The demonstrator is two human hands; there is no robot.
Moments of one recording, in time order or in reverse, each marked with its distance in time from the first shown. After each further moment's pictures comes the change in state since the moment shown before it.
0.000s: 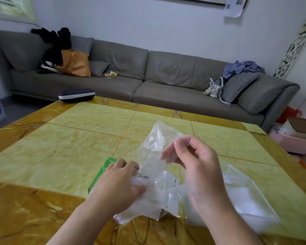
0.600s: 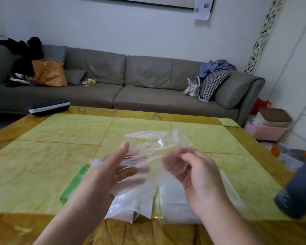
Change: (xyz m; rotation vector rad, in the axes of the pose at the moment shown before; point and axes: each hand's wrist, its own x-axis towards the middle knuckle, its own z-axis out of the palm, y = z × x) left_hand -0.018 0.071 -0.029 -1.502 -0.098 -0.035; right_hand -0.003 0.005 -0.066 0.409 0.238 0.394
